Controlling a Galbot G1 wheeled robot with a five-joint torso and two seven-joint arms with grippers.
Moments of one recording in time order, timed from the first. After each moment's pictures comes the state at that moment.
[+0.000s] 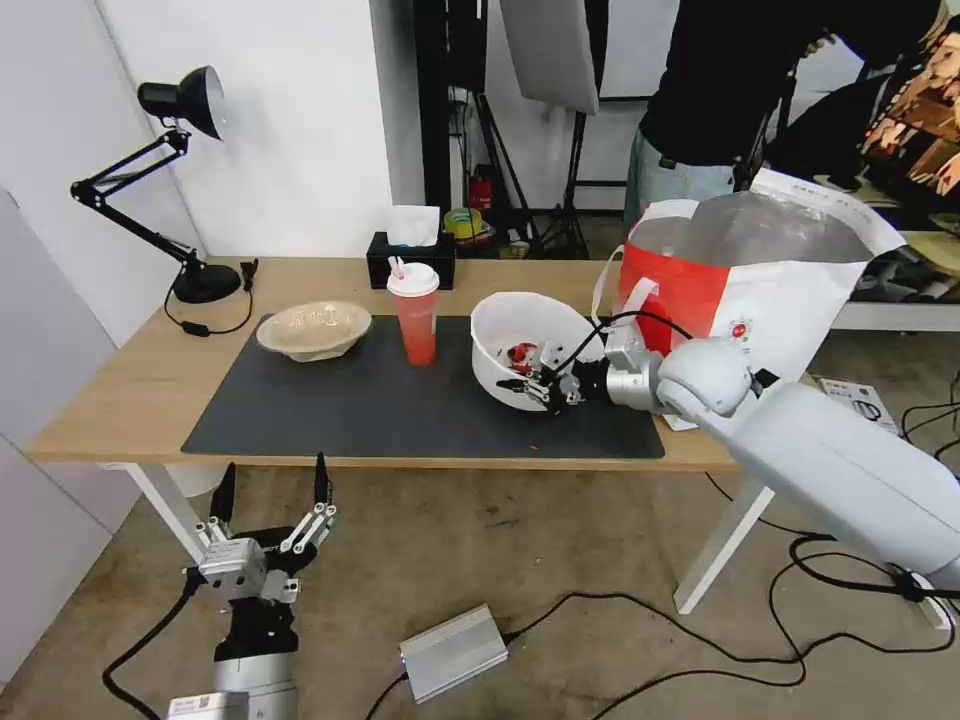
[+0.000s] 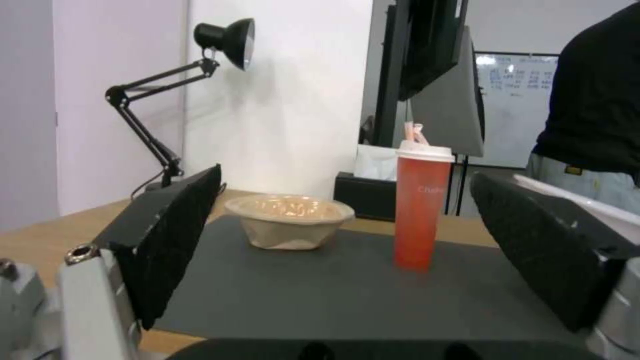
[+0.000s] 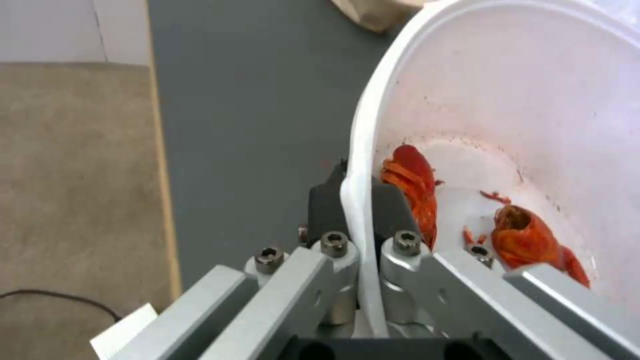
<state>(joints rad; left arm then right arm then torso) 1.84 -1.51 -0.50 -2.27 -0.05 -0.38 -0.16 -0.25 0.76 -0.42 1.64 0.57 -0.31 -0.58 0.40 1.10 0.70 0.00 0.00</state>
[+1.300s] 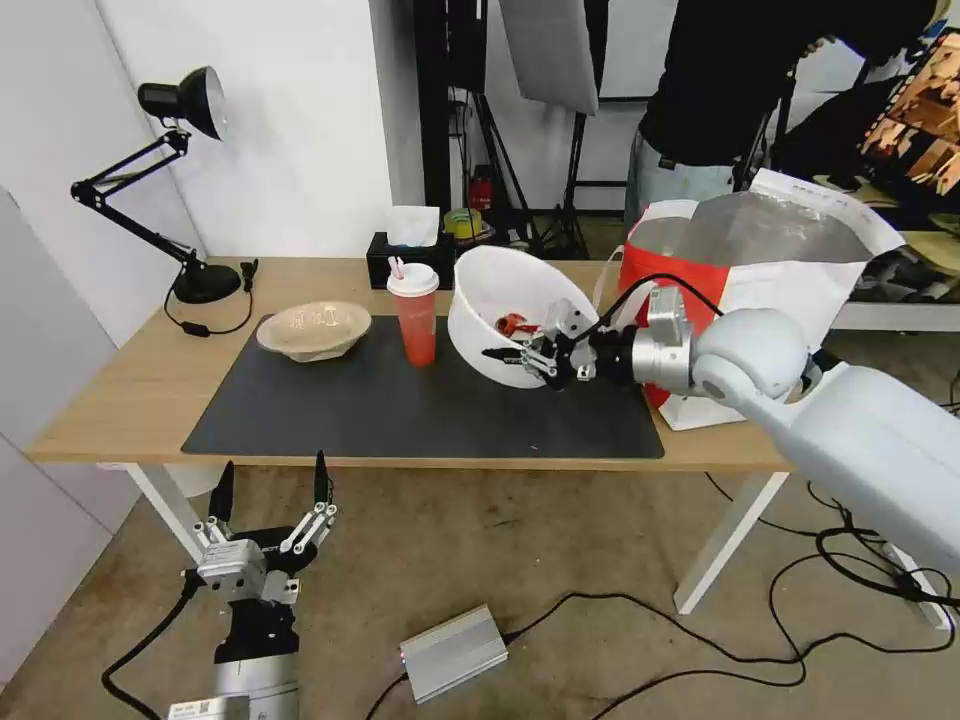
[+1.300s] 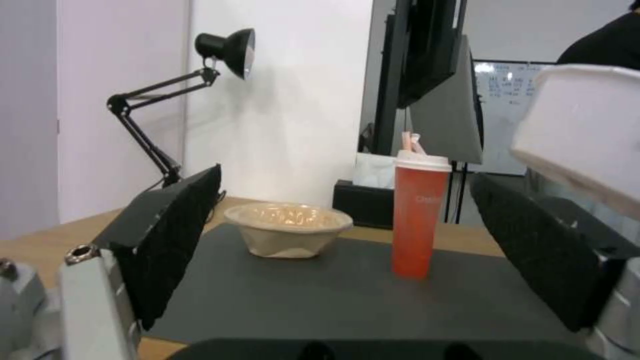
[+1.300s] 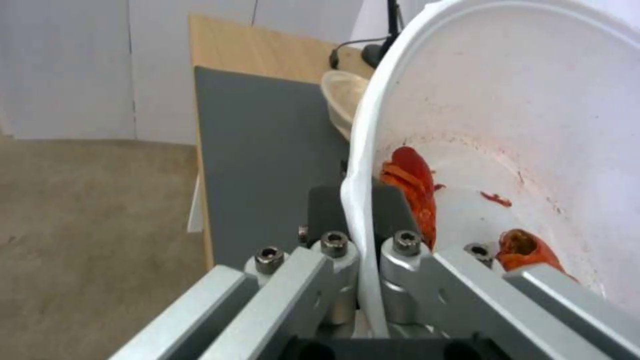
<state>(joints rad) 1.84 -1.51 -0.49 -2.28 -0.04 -0.39 -0.17 -0.22 0.68 -0.31 1.81 0.74 -0.30 -0.59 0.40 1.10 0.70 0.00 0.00</state>
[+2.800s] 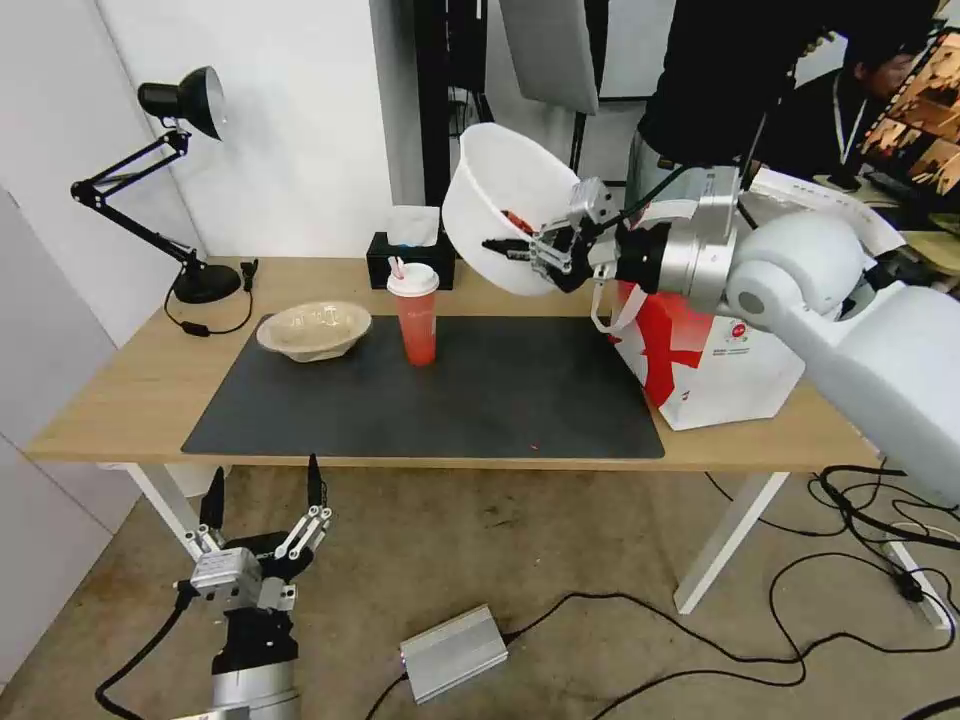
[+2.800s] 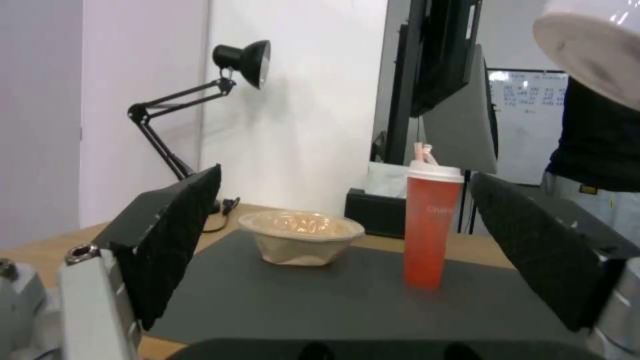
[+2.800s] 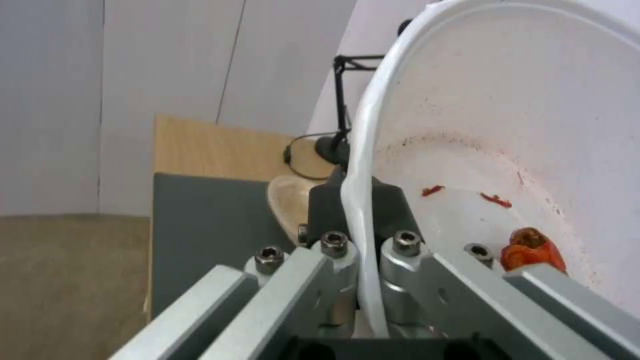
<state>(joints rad) 1.87 -1.55 -0.48 -2.29 -0.01 -0.43 -0.18 -0.01 0.70 -0.29 1.78 0.91 -0.31 -0.56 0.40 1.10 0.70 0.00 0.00</state>
